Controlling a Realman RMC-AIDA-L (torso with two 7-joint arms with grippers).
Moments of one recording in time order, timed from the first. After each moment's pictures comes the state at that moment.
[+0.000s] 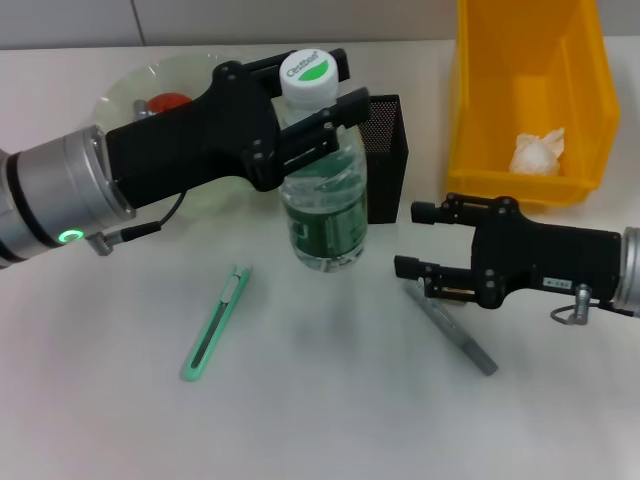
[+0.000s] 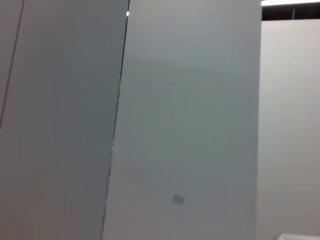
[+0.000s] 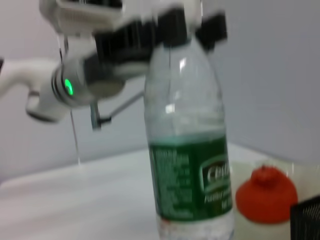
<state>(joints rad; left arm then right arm) -0.42 -2.05 1.38 0.69 1.06 1.50 -1.16 0.41 2.08 -1.01 -0.59 -1.65 -1.50 1.08</state>
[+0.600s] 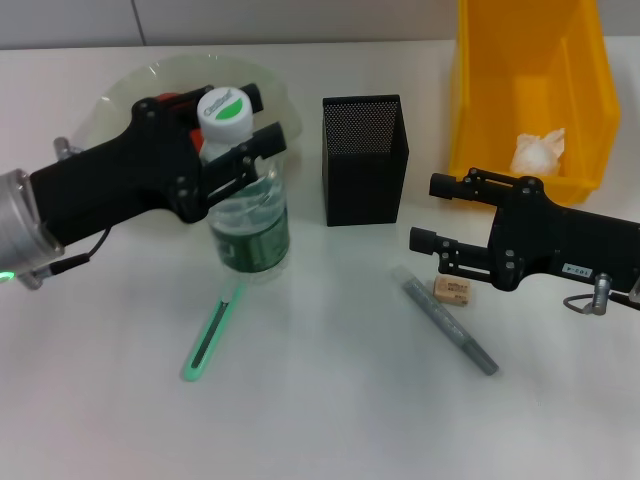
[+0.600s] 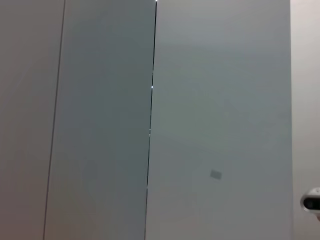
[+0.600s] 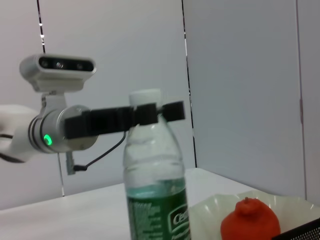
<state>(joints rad) -0.33 -2.01 1.36 0.69 1.06 1.50 -1.09 0.37 2.08 -1.00 -0.59 -1.56 -1.53 1.04</state>
